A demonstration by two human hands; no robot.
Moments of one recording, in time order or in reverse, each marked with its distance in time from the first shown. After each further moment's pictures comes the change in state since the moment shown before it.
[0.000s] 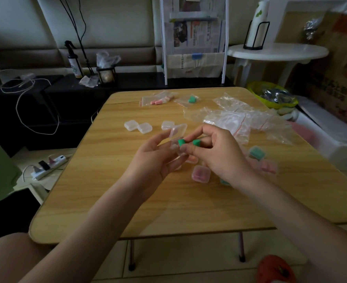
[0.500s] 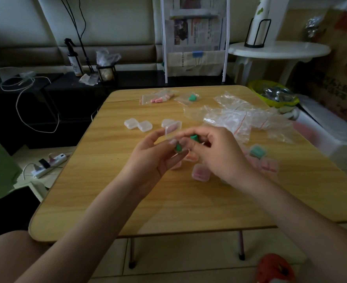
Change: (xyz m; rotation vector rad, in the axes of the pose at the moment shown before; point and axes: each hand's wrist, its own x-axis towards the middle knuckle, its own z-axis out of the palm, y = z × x) left_hand 0.001 0.002 -0.003 0.009 -0.023 0.025; right_hand 0.000 -0.002 0.002 -0.173 -0.018 -0.141
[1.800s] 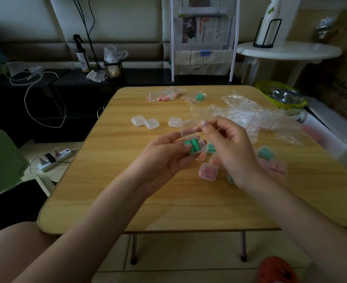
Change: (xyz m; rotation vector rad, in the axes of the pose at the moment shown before) left_hand -0.002 0.003 0.004 0.001 -0.109 -0.118; right_hand 0.001 0.000 0.003 0.193 0.188 0.000
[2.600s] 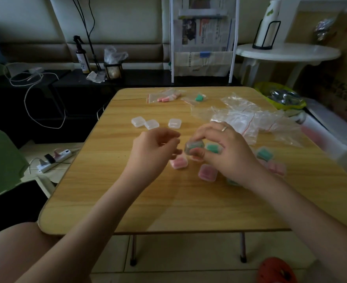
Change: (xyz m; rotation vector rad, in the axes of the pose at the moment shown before) left_hand 0.001 0.003 -0.012 0.943 0.389 0.328; right_hand 0.009 0.009 -0.014 -0.543 -0.245 -0.235
